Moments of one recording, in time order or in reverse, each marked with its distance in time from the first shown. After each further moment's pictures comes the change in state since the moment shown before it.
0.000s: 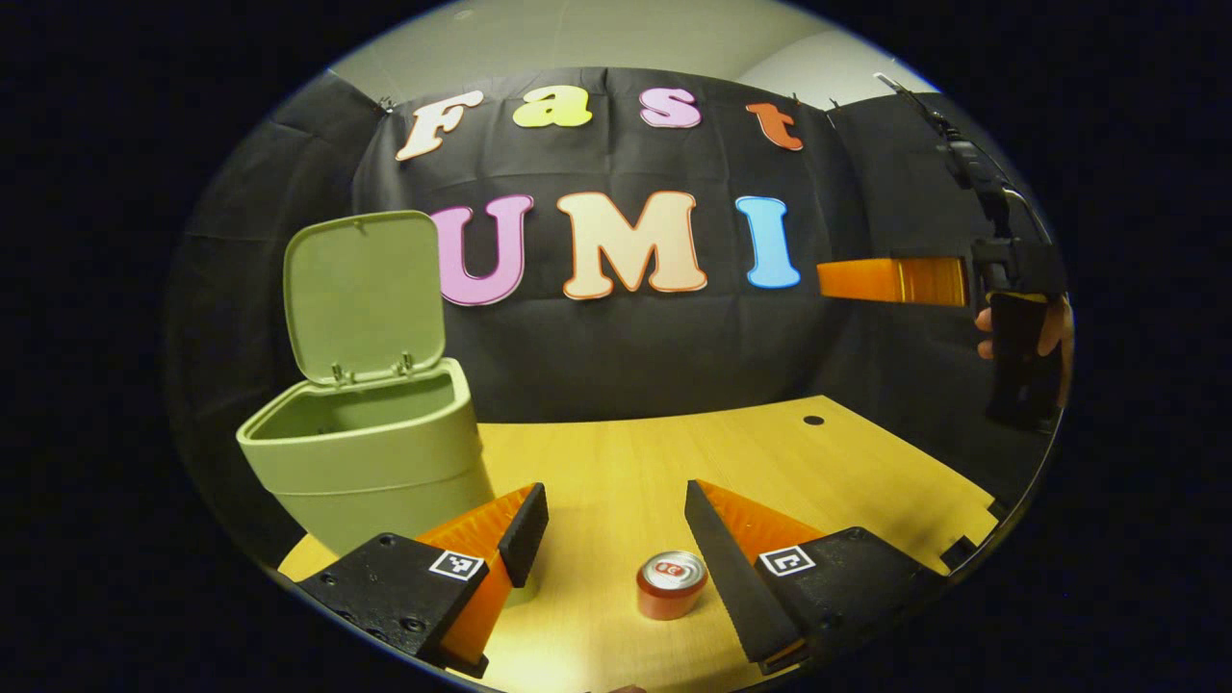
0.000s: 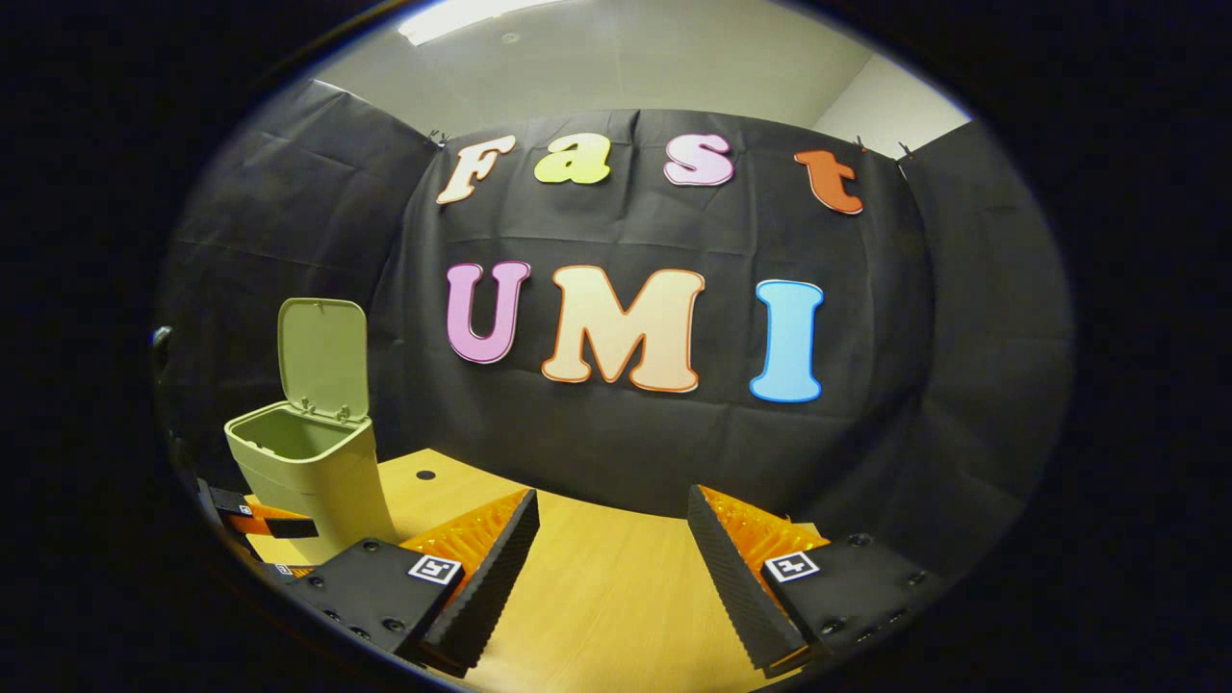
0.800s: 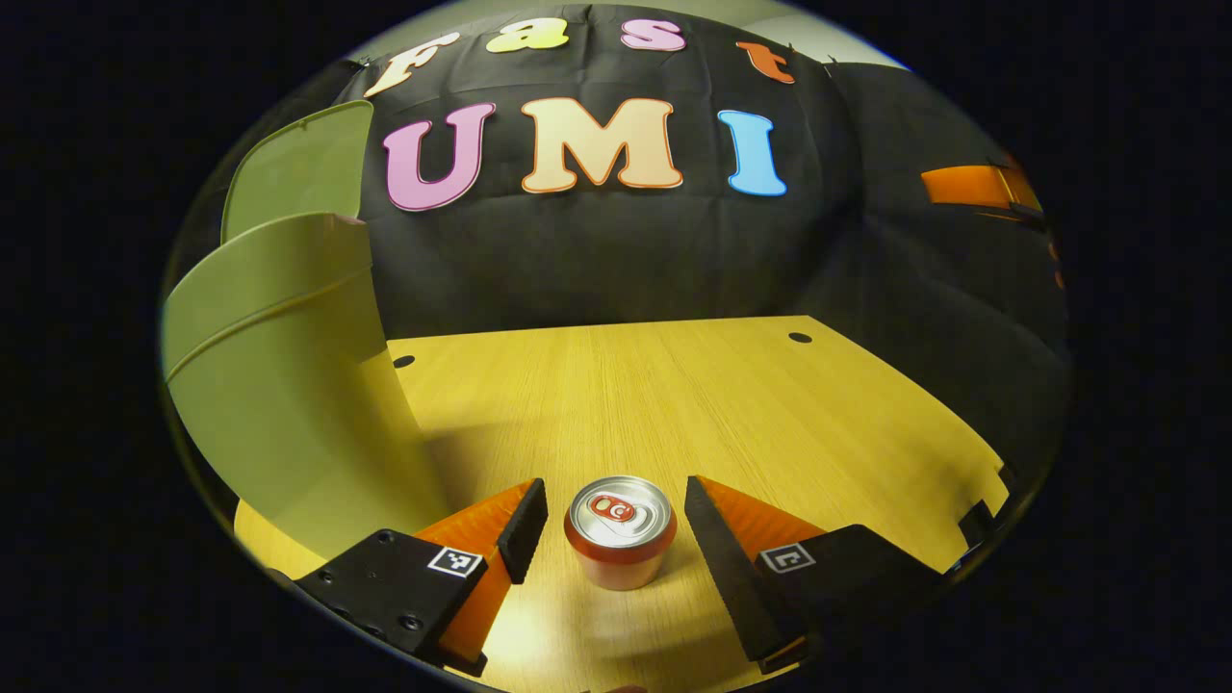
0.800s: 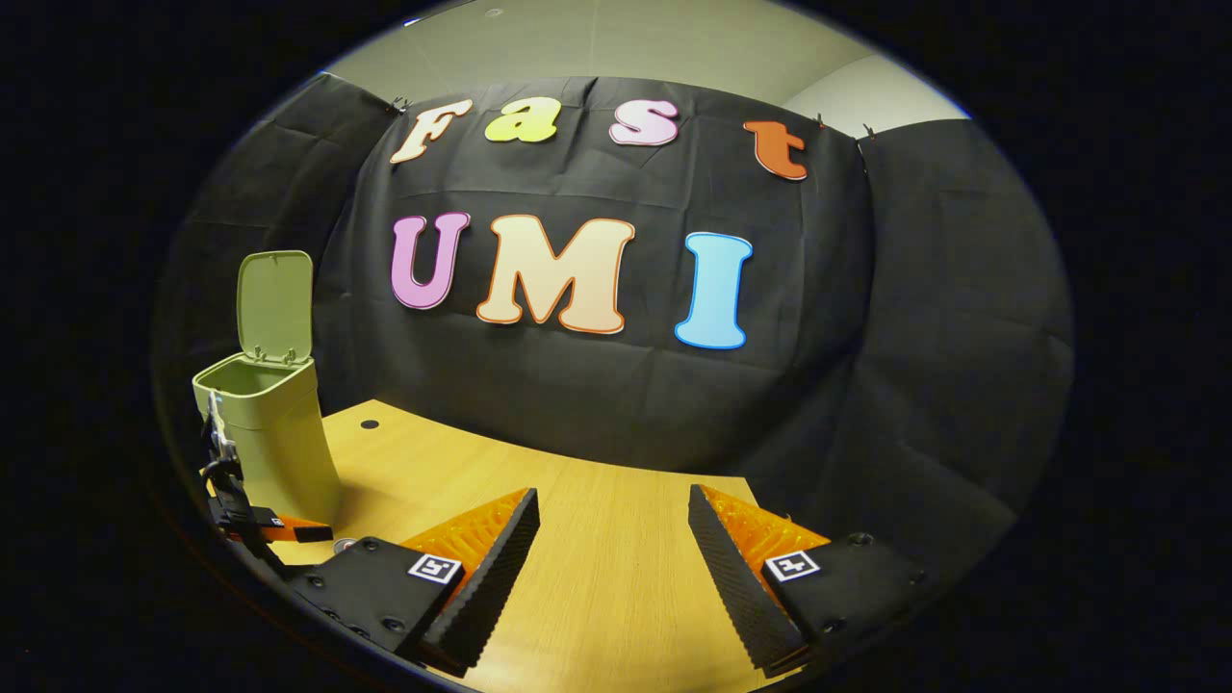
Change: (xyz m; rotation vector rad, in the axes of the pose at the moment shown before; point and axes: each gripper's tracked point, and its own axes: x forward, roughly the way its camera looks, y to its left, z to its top) left arm 0.047 -0.034 -0.114 -0.024 0.232 -0.044; right arm -0.037 -0.079 -0.054 -0.010 0.143 -0.143
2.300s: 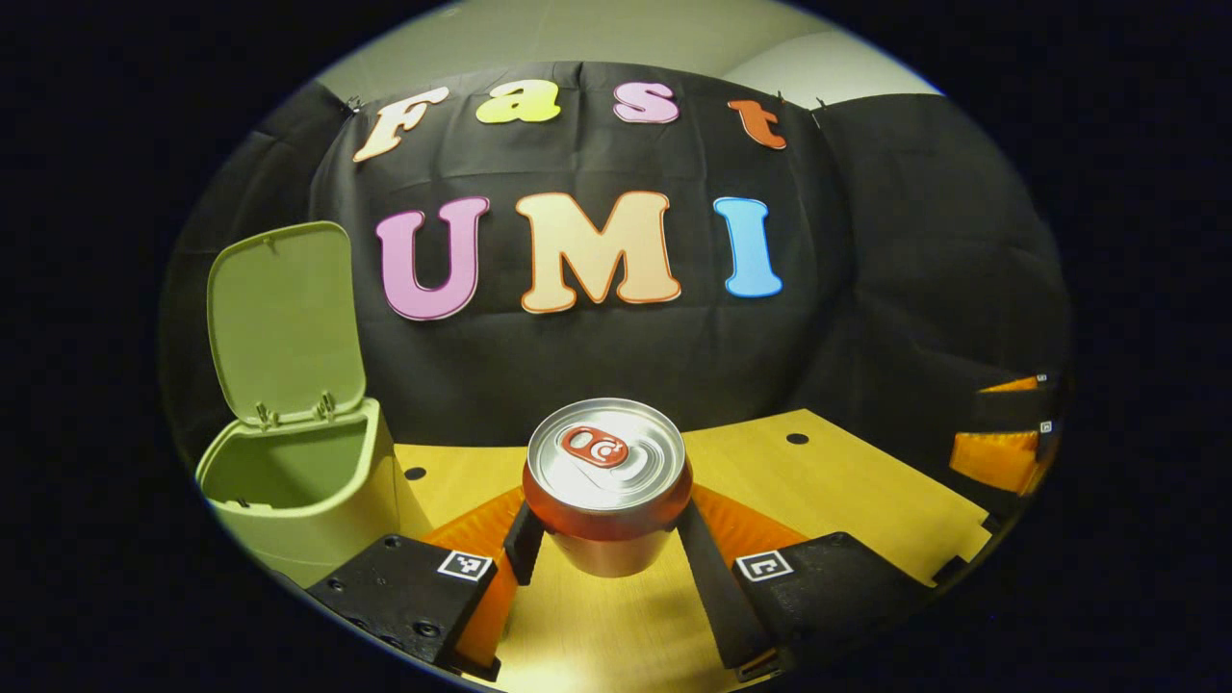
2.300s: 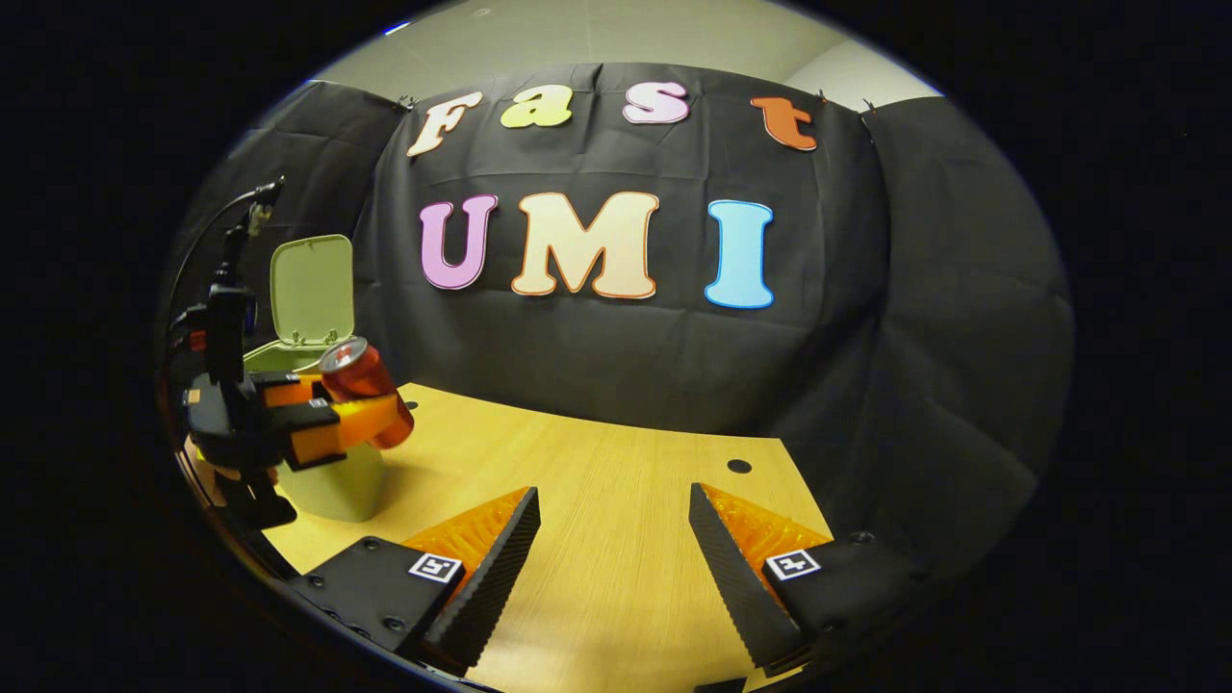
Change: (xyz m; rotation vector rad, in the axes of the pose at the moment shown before) left arm -0.029 0.023 0.178 0.048 -0.302 0.007; right arm -0.024 0.038 -0.051 0.041 0.065 0.105
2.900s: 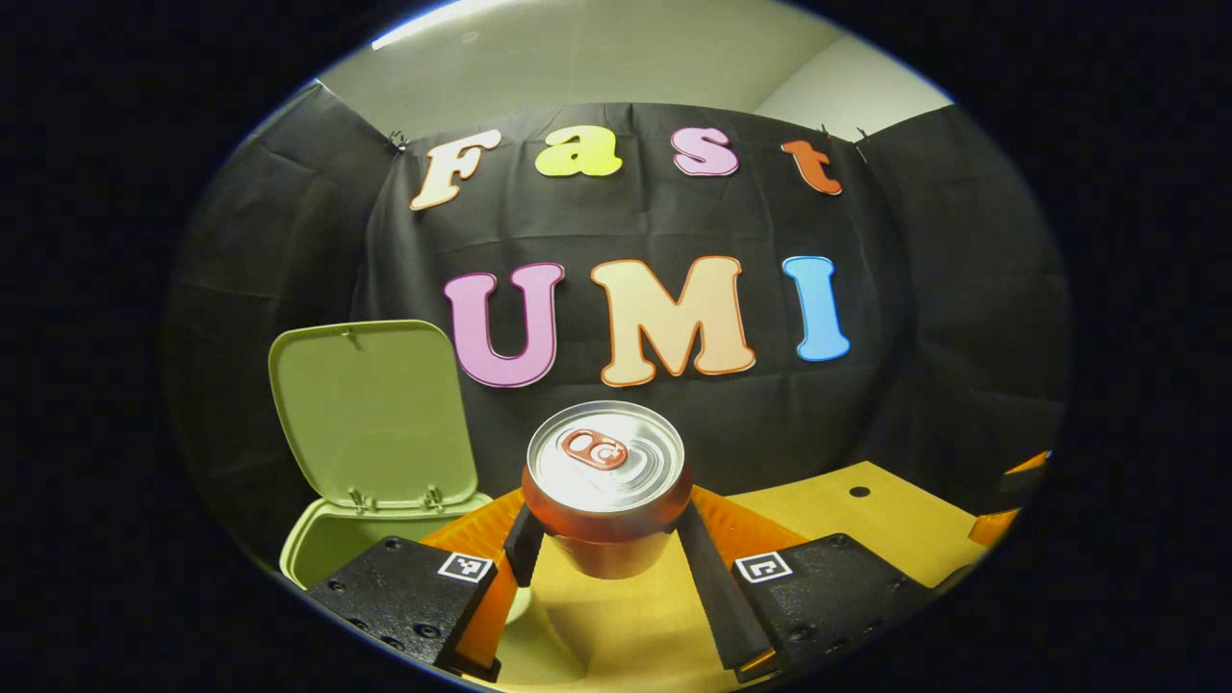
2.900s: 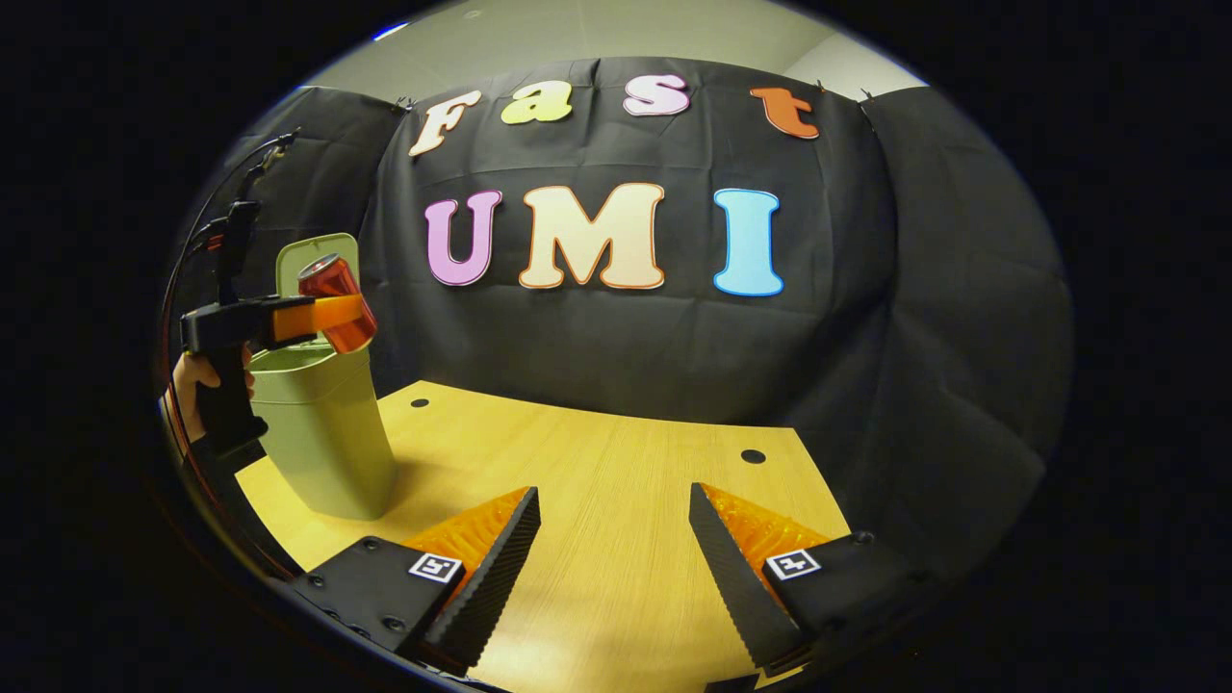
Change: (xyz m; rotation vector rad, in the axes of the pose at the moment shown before) left arm -0.009 0.090 0.076 0.008 -0.135 0.190; right arm 0.007 0.005 -0.009 0.015 0.017 0.035
